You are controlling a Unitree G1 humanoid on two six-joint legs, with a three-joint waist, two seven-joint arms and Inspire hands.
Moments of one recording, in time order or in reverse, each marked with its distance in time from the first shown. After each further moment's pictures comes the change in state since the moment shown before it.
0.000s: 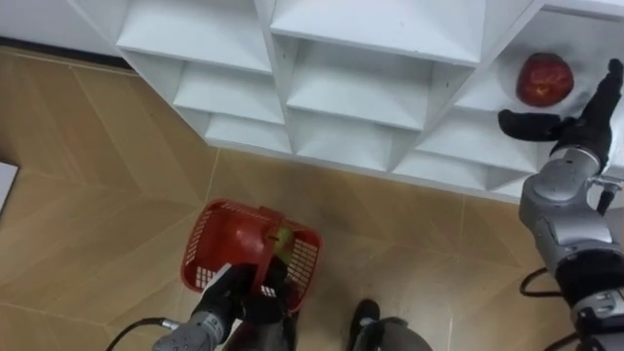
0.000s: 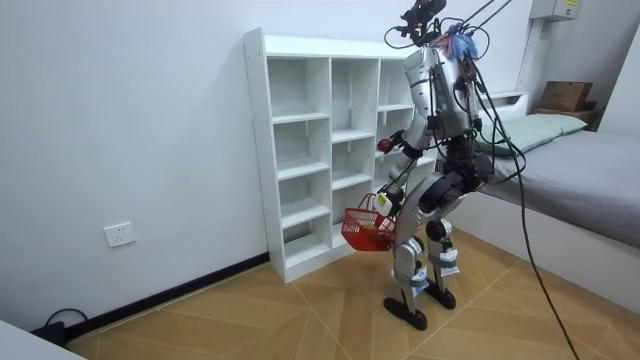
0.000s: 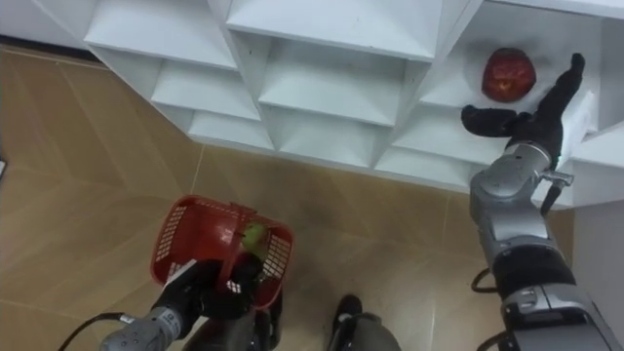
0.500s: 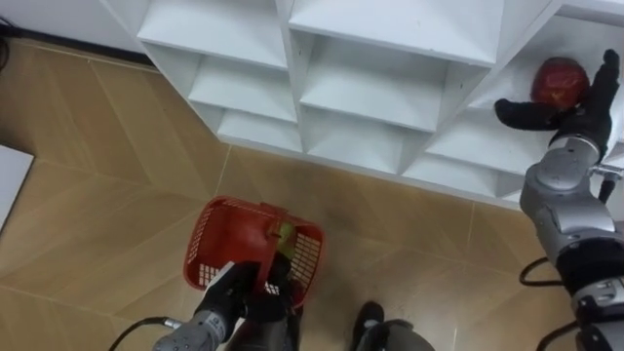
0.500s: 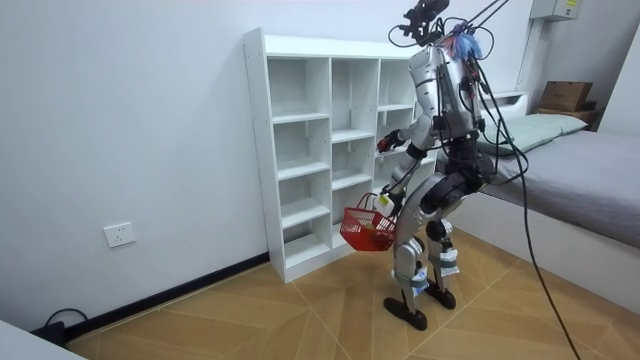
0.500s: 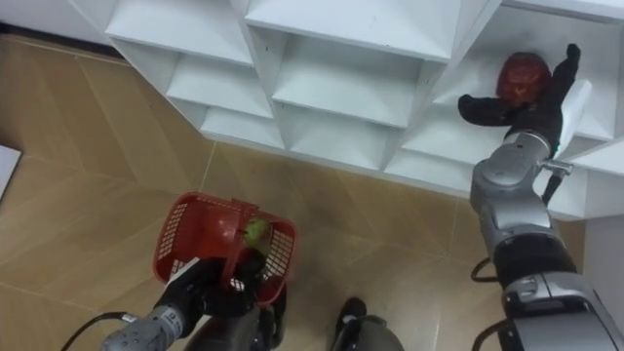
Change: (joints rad) left arm 0.000 0.011 -0.016 -0.010 -0.044 -0.014 -0.001; right arm -0.045 -0.006 0.000 0.020 0.052 0.000 0.013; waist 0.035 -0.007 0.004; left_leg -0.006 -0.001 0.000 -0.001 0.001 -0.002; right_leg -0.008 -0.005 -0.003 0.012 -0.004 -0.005
